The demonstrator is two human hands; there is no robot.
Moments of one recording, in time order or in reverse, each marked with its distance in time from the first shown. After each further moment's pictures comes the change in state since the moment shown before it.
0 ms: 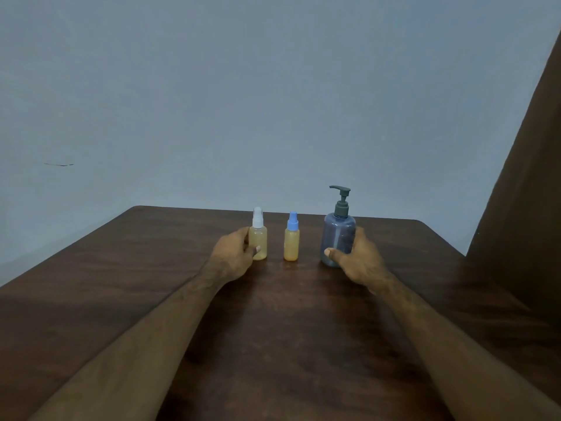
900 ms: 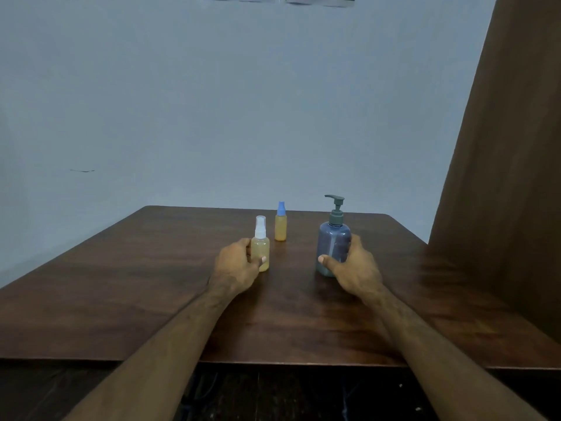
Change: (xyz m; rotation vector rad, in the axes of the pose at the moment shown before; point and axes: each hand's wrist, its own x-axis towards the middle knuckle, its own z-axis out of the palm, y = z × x) left_hand -0.140 0.038 0.001 -0.029 0.136 0.007; right_hand -0.140 0.005 -0.033 -0.035 0.092 -0.025
